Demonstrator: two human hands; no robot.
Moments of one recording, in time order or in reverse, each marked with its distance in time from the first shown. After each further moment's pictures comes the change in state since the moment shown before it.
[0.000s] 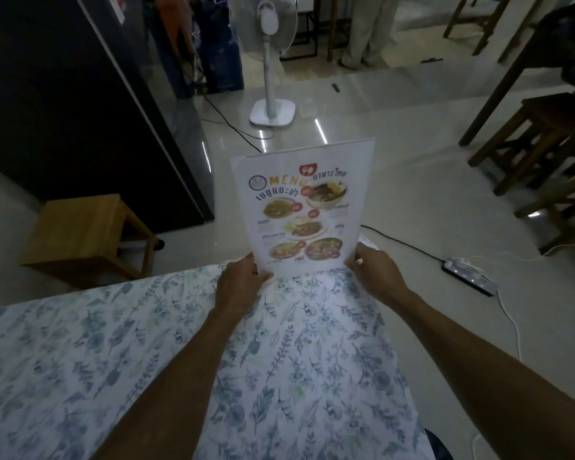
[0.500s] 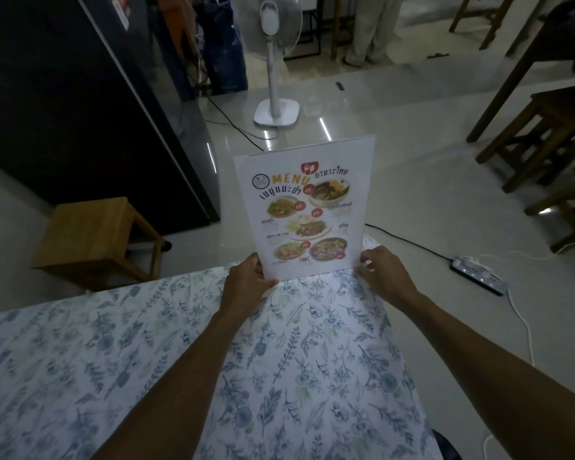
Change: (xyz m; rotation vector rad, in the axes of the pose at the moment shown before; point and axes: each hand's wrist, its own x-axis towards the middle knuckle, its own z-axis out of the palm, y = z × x) left_hand -0.001 -0.001 -0.001 -0.189 -0.022 -0.019; right_hand 0.007 0.016 0.007 -0.003 -0.025 0.045
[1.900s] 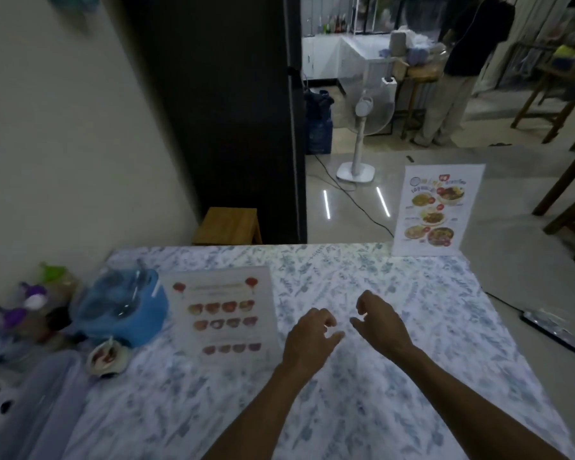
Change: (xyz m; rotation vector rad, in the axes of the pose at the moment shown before) left_hand -0.361 -0.152 -0.193 0.090 0.088 0.215; right_hand -0.346 -0.310 0.109 -0.018 0.050 -0.274
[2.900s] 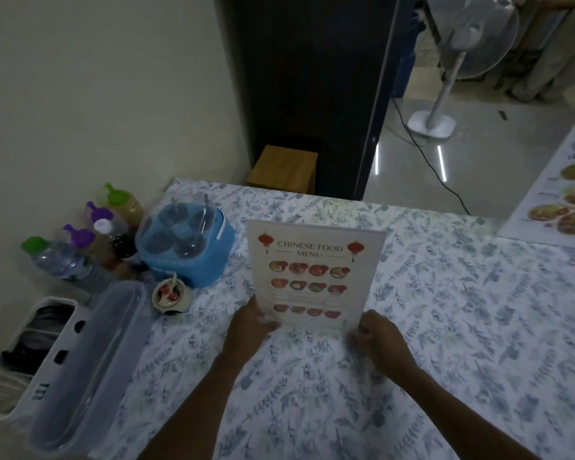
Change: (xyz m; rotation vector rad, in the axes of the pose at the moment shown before) left_hand -0.054 -0.248 -0.104 -0.311 0.109 -0.526; right_hand -0.014 -0.092 0.154 0.183 -0.404 -0.008
